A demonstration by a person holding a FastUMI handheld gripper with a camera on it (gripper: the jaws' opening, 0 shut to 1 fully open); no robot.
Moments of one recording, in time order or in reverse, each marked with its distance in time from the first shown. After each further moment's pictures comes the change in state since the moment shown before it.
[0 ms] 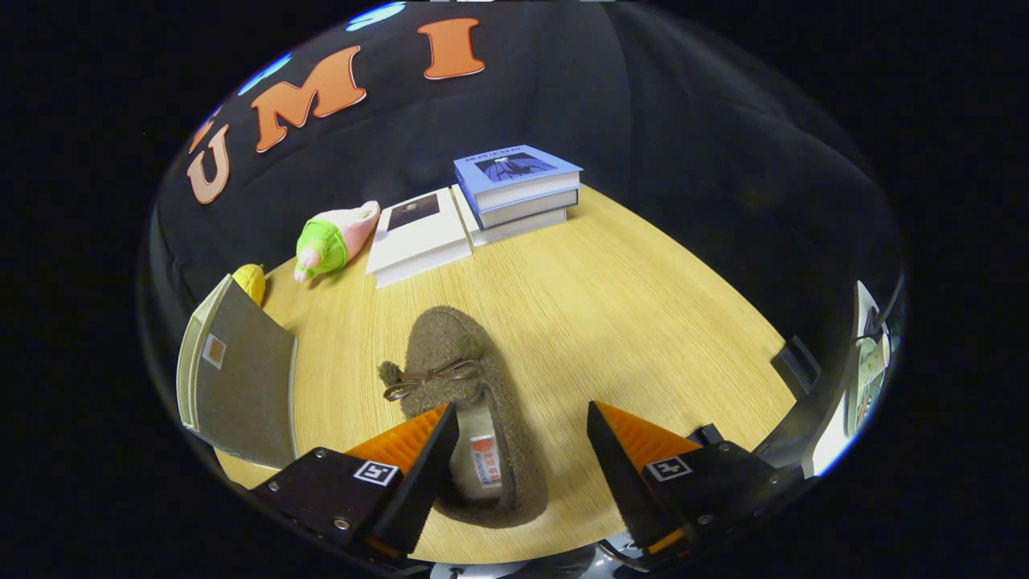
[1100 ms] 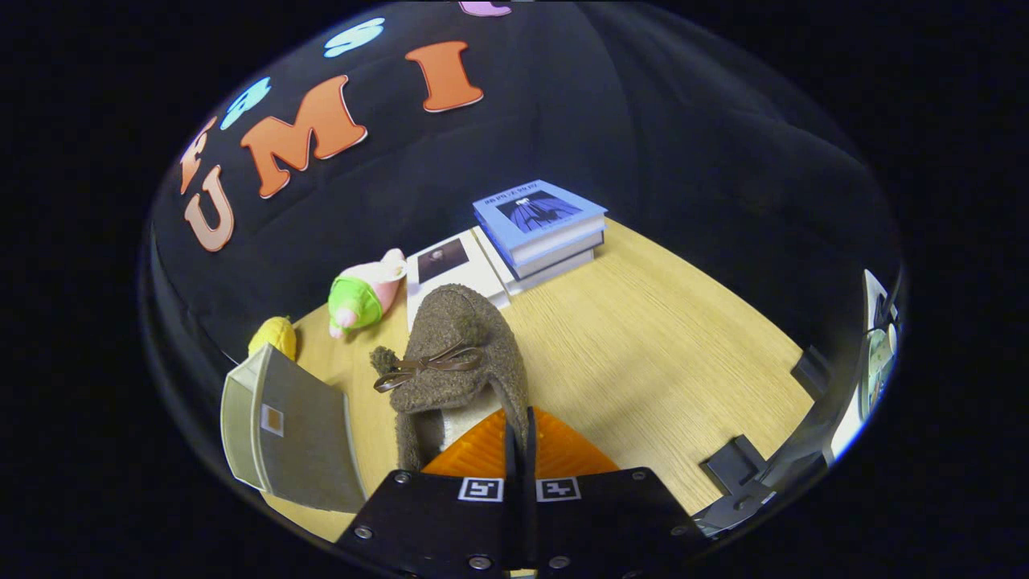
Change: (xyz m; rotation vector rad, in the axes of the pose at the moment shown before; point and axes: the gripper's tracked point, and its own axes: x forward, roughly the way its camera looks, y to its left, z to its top) arm -0.045 0.070 0.083 0.101 -0.125 0.072
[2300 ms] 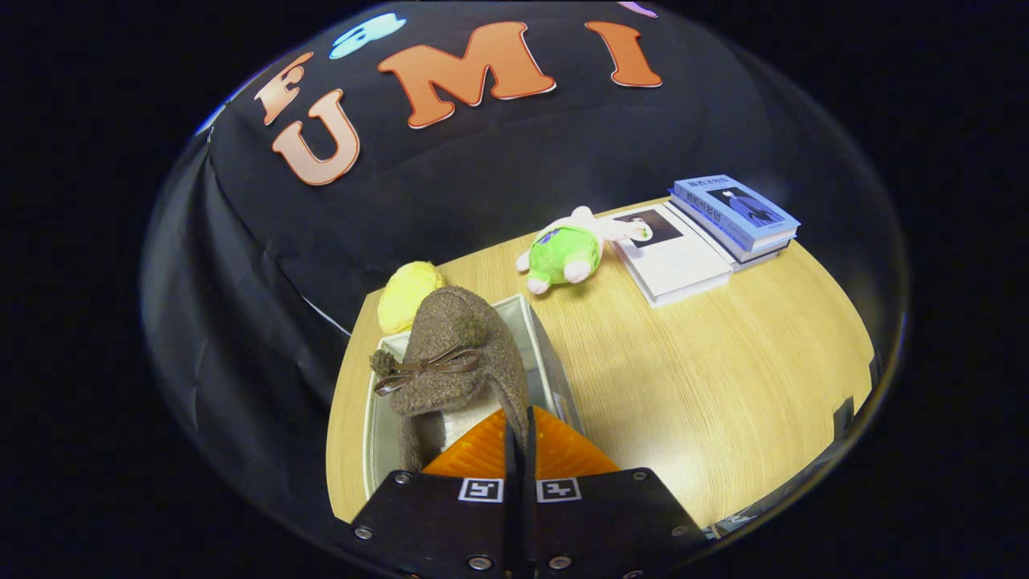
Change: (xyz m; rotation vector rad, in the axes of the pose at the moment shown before) arm -0.032 0.288 -0.083 -0.146 0.180 0.223
